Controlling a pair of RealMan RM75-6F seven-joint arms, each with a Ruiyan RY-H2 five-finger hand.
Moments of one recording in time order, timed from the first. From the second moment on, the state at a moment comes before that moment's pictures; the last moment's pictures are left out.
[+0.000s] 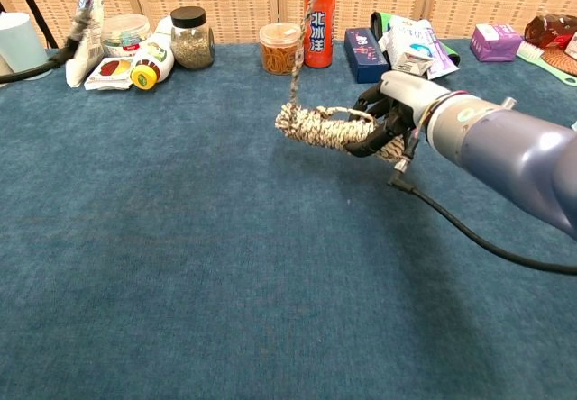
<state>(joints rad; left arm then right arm) -0.87 -1.50 -0.43 -1.92 1.10 1.22 0.20 0.86 -1.80 0.33 -1.48 -0.56 1.14 -0.35</state>
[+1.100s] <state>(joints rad) -1.04 -1.79 -0.49 -1.40 0.88 1.17 0.24 0.70 -1.47 0.33 -1.76 -1.27 0.69 0.55</state>
